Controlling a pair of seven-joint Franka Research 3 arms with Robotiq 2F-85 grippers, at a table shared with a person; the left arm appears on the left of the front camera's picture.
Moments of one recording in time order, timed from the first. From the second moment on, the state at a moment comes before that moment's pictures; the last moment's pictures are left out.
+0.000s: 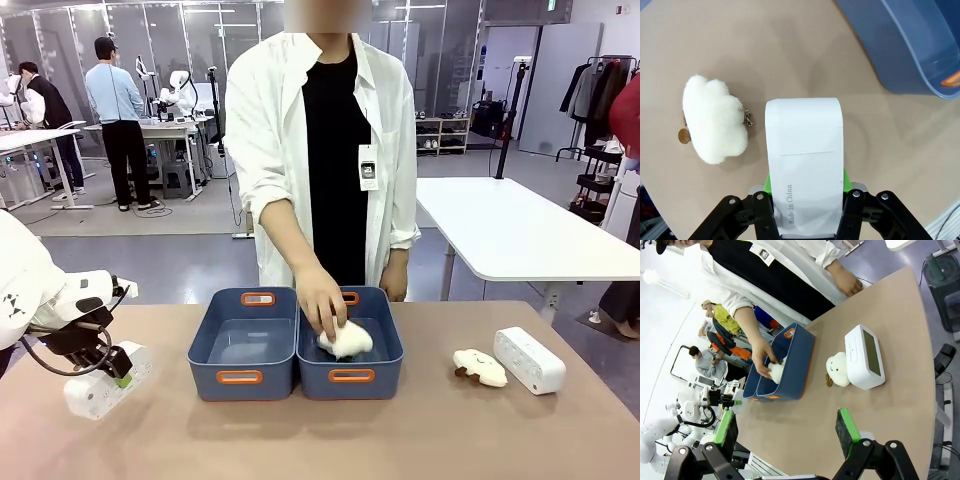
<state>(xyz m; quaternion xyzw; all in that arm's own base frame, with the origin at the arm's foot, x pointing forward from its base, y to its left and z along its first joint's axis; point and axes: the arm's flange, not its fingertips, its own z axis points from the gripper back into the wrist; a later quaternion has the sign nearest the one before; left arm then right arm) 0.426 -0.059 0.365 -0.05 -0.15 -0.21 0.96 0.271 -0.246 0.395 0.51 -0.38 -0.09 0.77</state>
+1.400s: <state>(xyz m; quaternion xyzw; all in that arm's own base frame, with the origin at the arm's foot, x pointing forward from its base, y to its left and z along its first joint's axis) 0.416 -0.123 0.450 -0.07 -0.09 -0.17 0.98 0.271 -0.246 0.396 0.51 -0.38 -0.09 0.77</state>
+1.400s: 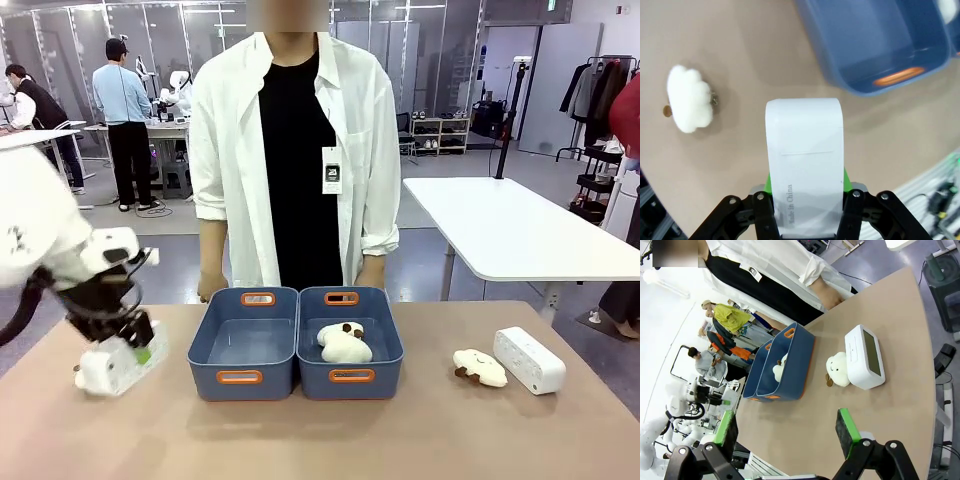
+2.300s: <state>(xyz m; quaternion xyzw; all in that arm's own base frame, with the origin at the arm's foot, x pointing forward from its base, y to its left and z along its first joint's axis) 0.524 -0.277 0.428 -0.03 -0.14 -0.07 0.99 0.271 -0.246 0.396 0.51 -0.38 -0.09 0.77</state>
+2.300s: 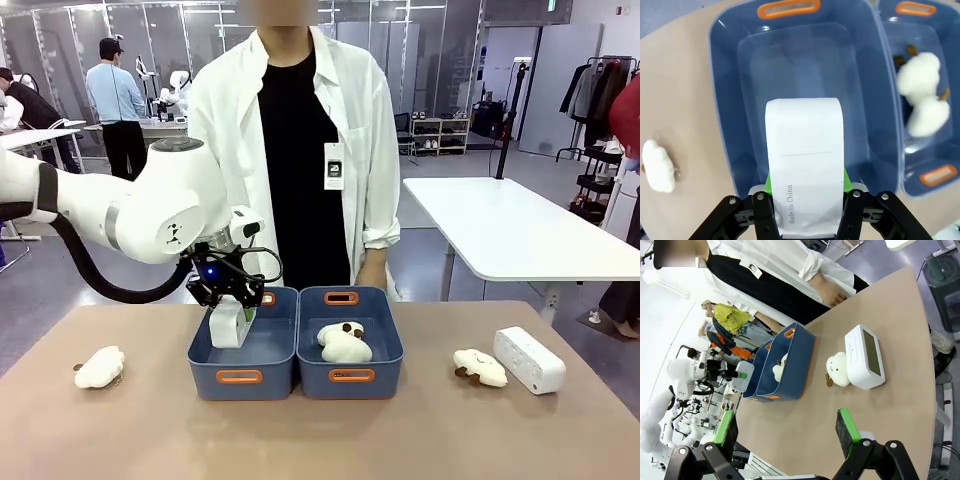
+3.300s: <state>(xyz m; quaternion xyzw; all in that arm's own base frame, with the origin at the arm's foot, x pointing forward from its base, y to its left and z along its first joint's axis) 0.573 -0.271 0.359 -0.04 -0.12 -0.07 0.99 0.271 -0.246 0.396 0.51 -0.38 -0.09 0.77</state>
